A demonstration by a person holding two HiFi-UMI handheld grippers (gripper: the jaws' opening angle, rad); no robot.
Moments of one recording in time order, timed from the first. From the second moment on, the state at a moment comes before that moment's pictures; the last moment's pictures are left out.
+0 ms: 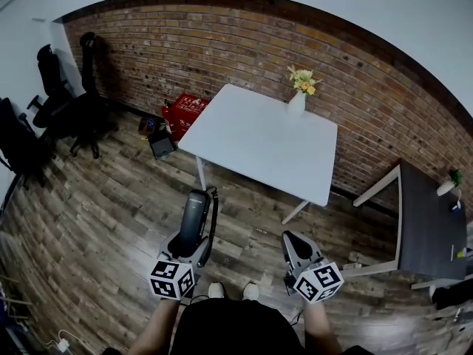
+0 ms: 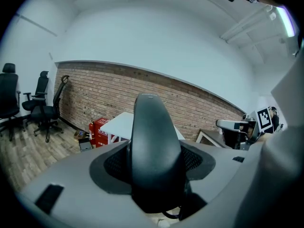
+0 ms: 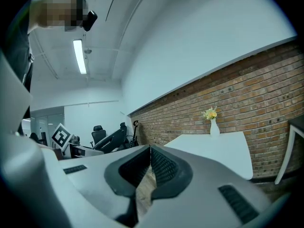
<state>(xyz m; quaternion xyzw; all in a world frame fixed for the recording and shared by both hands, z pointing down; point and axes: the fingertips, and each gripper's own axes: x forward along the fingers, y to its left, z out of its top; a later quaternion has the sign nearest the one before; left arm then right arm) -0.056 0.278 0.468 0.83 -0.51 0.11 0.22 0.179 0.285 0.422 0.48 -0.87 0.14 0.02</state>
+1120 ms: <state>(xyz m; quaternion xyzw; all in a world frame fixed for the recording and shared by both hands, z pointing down) -0.152 0.266 0.485 0.80 -0.54 0.09 0.23 0.075 0.248 0.440 0.44 -0.89 0.13 0.05</state>
